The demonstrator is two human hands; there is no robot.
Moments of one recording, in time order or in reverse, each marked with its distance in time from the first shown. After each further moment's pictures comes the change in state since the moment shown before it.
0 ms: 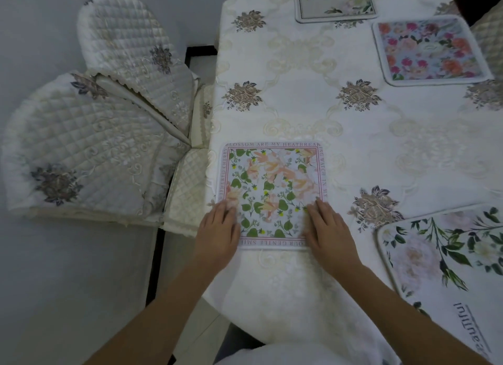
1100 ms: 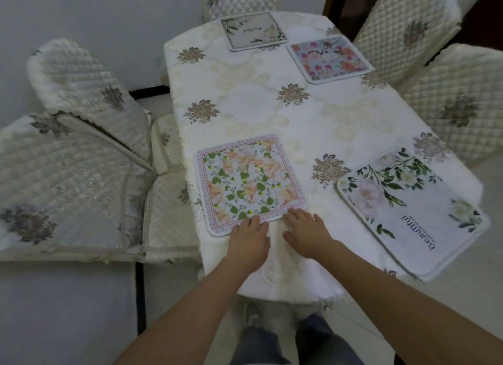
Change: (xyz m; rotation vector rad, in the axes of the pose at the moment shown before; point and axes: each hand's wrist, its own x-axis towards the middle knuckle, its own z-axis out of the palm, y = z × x) left_hand -0.059 0.058 0.011 0.197 -0.144 0.438; right_hand -0.083 -0.070 0.009 -0.069 -0.180 0.223
